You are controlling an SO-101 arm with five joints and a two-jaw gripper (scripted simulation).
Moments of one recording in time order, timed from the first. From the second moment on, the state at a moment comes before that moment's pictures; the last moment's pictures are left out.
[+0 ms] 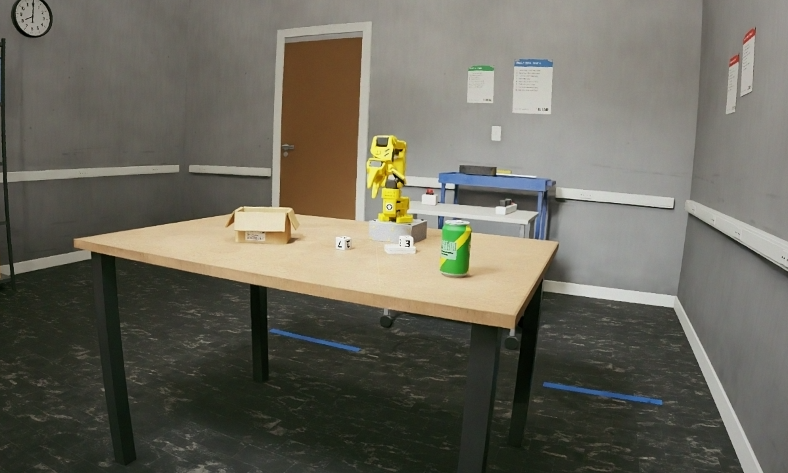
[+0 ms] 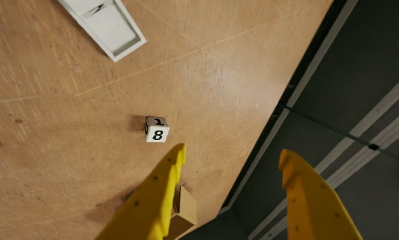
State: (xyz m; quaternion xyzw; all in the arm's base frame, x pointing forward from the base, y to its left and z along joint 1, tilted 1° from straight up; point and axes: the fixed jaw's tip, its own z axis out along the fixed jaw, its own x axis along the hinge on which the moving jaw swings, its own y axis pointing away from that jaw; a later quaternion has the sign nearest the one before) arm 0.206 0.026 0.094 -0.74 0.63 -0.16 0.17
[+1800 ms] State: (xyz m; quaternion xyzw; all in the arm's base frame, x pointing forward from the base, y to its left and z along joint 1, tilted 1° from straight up) arm 0.182 -0.042 -0.003 -0.63 0.77 0.01 -0.01
